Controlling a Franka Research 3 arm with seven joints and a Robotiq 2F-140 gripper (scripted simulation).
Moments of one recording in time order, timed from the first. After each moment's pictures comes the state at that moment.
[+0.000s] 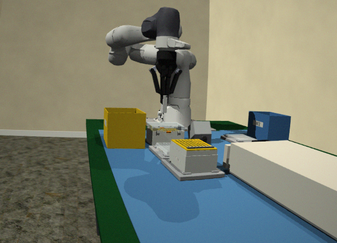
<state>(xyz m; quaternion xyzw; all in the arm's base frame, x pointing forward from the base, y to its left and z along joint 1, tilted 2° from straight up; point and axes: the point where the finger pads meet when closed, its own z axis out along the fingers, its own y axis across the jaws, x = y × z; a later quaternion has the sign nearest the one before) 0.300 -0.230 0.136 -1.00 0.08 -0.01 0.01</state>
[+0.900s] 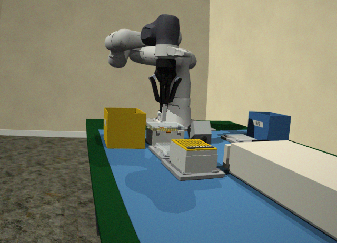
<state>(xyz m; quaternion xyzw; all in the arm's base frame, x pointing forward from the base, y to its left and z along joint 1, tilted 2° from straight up) 0.300 -0.230 0.104 -1.00 0.08 -0.01 0.01</state>
